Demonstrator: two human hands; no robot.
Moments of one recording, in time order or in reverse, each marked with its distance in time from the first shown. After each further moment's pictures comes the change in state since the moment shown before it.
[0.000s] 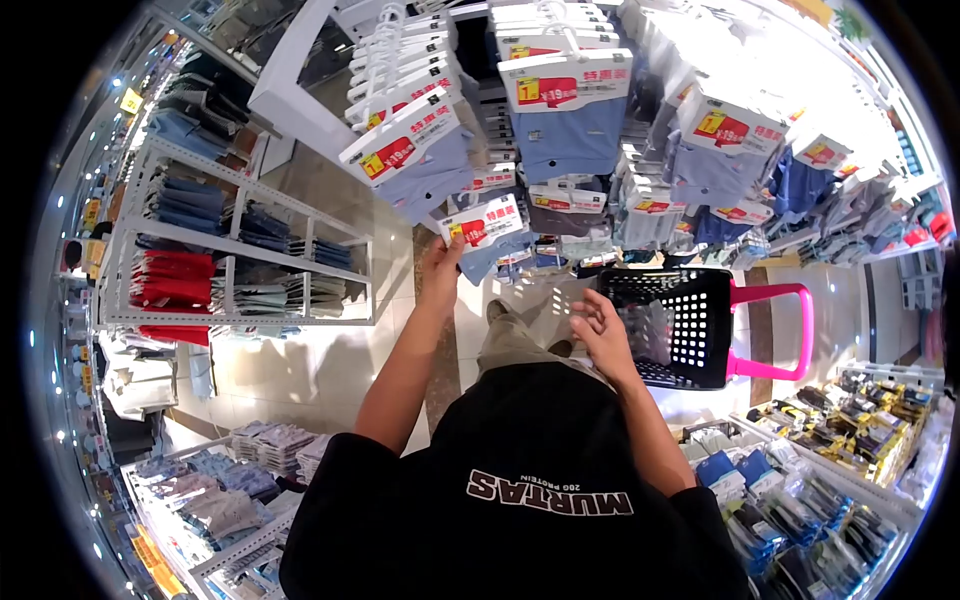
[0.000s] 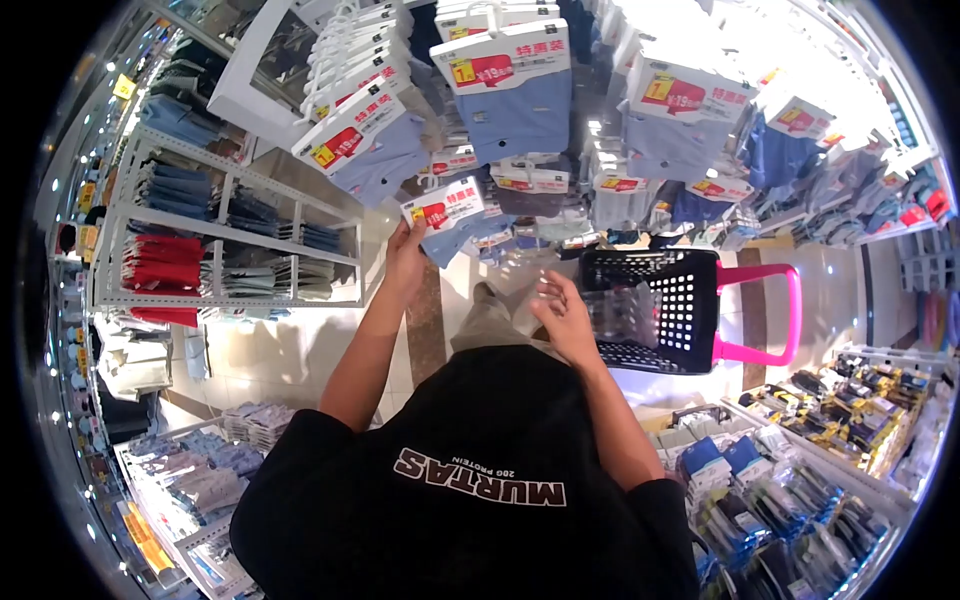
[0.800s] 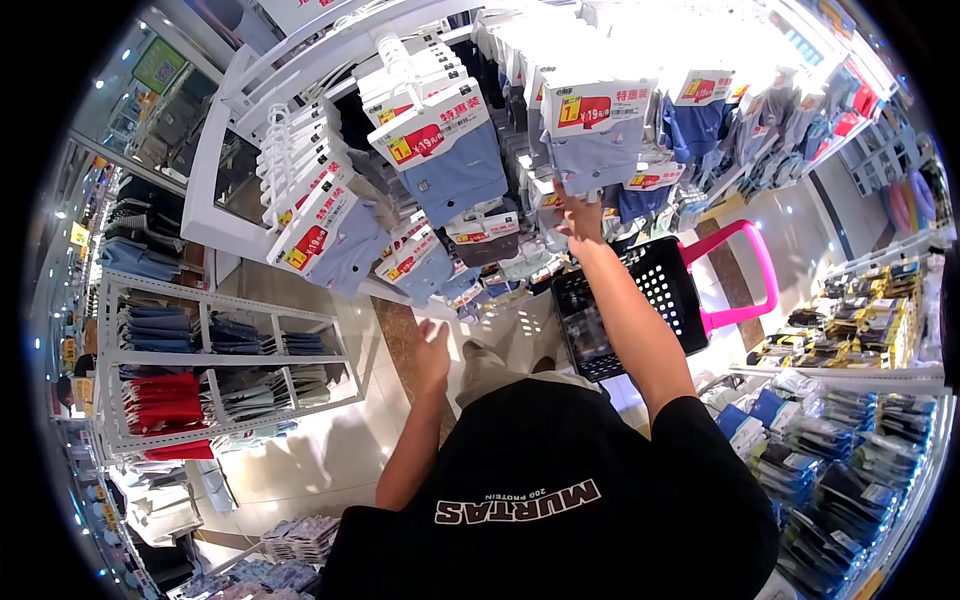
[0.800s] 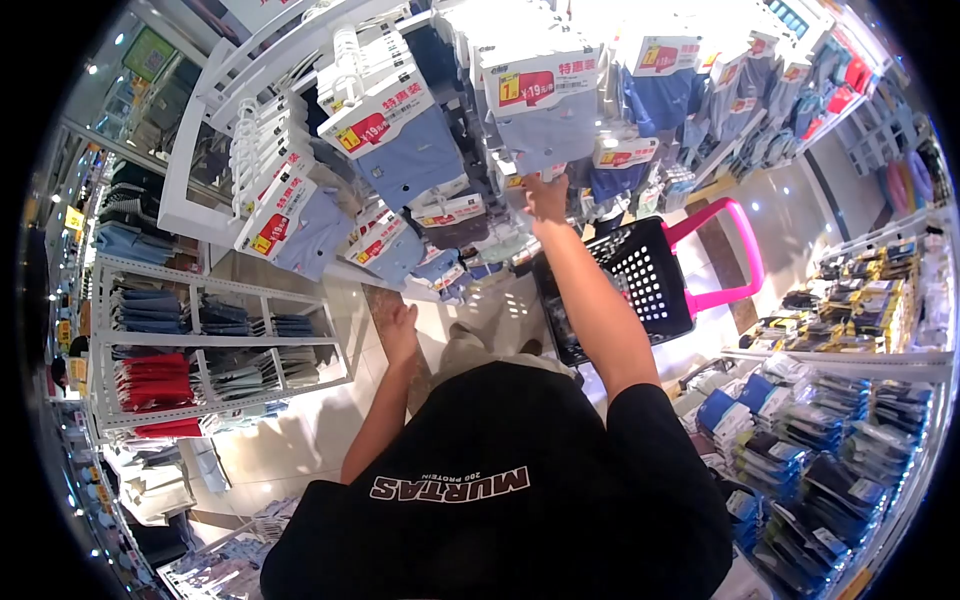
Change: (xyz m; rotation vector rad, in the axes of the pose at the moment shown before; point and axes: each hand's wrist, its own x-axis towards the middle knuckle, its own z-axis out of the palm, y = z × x) left_hand -0.026 -0.112 -0.023 0.652 0.202 -0.016; right_hand 0.176 -0.066 -0.095 0.271 0.650 -0.058
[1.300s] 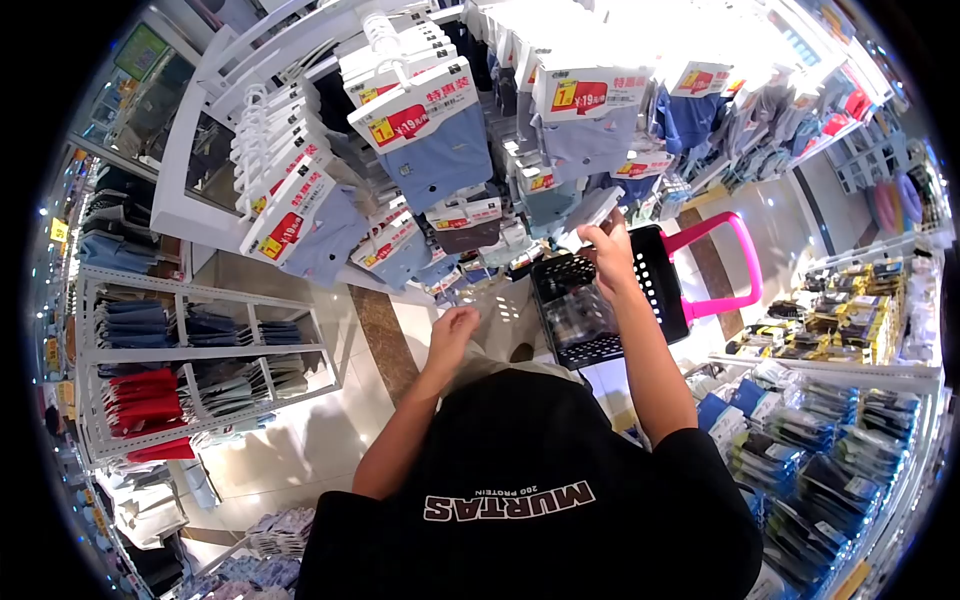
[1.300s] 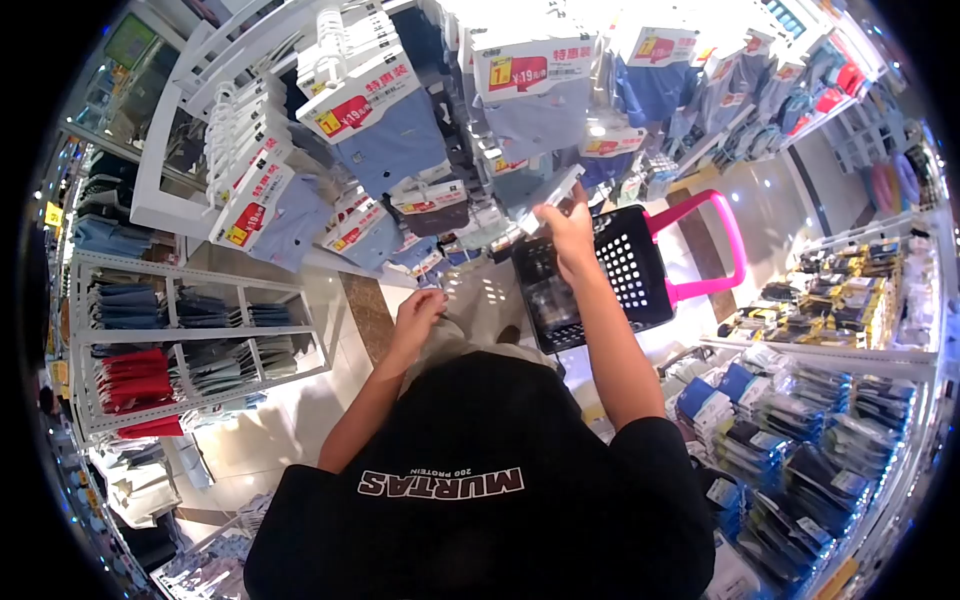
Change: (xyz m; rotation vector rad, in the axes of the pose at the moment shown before) left_hand -0.041 0.063 0.037 -0.282 -0.584 -0.076; right_hand -0.110 -0.054 -0.062 -0.067 -0.180 -0.105
